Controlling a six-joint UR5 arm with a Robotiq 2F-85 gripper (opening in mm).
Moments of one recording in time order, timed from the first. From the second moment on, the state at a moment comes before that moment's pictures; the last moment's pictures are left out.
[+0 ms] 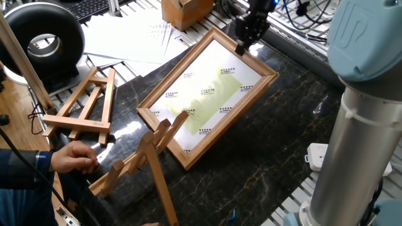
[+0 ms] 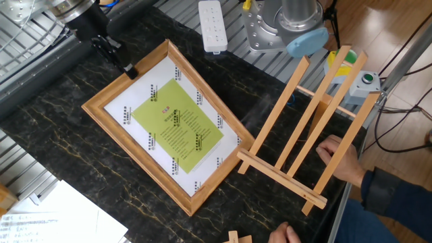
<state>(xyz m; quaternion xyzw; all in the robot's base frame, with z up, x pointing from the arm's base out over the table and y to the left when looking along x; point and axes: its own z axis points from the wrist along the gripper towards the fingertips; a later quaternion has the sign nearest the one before) 0.533 -0.101 0.168 -0.03 -0.97 -0.24 0.06</state>
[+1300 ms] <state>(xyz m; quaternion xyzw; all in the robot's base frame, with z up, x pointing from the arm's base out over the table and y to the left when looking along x) 0.529 -0.131 0.163 0.05 -0.97 -0.21 0.05</state>
